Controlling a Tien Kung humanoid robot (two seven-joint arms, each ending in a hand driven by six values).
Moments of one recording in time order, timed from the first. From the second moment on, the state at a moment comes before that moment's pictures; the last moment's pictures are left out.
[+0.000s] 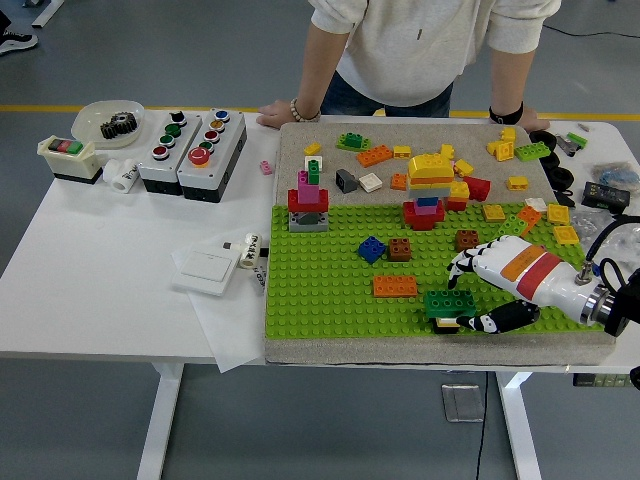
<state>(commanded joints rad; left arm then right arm) -0.16 0.11 -0.27 -0.23 0.66 0.31 0.10 0.46 -0.64 0.75 1.36 -2.09 -0.12 0.32</state>
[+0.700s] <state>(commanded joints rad) -0.16 0.11 -0.28 -0.23 0.67 0.30 0.10 0.40 -0.66 0.84 1.47 -2.04 -0.15 0.31</state>
